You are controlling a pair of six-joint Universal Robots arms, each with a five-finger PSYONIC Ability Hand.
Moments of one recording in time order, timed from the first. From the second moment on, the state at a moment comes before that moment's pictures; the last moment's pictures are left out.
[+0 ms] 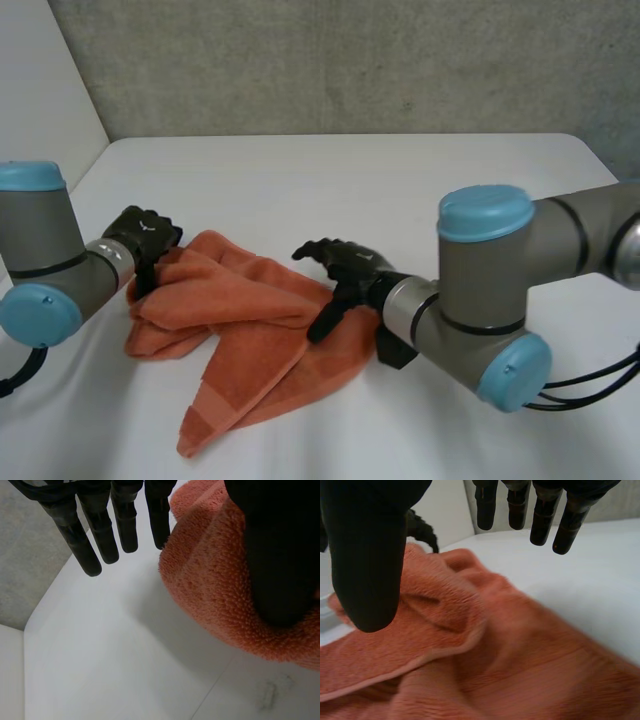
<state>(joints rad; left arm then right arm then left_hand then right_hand) 4.54 -2.25 -1.30 3.10 -1.45 3.90 2.21 -0.89 1.24 0.07 1.31 3.48 0.42 0.41 0.41 0.41 0.23 0.21 0.22 0.21 0.23 0.06</state>
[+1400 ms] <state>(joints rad) 4.21 -1.76 -1.71 3.14 -1.58 3.48 2.10 -1.02 1.41 0.13 1.39 2.71 0.34 0.33 0.34 0.33 0.15 0.97 1.18 1.18 1.19 0.99</state>
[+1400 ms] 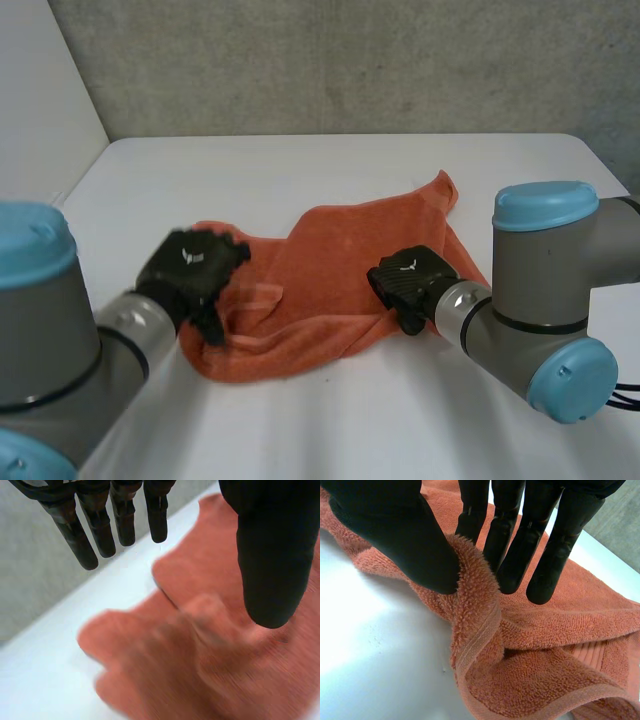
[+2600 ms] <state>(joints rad) 4.52 -2.02 -1.65 2.99 -0.91 4.07 2.09 -0.99 1.45 0.08 1.39 2.67 0.59 0.58 0.58 0.58 0.40 0.97 1.18 1.18 1.19 0.99</state>
